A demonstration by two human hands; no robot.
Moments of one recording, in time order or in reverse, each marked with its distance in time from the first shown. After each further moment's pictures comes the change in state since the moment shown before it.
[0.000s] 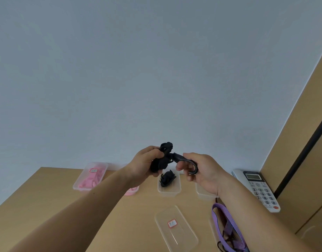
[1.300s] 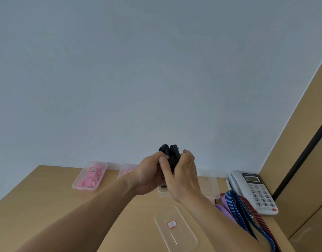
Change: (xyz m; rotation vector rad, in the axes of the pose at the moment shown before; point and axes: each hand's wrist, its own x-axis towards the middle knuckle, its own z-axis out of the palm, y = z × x) left_hand -0.016 -0.002 0.013 -0.255 -0.251 -0.151; right_hand -0.004 0.031 0.075 -0.846 0.460 -0.416
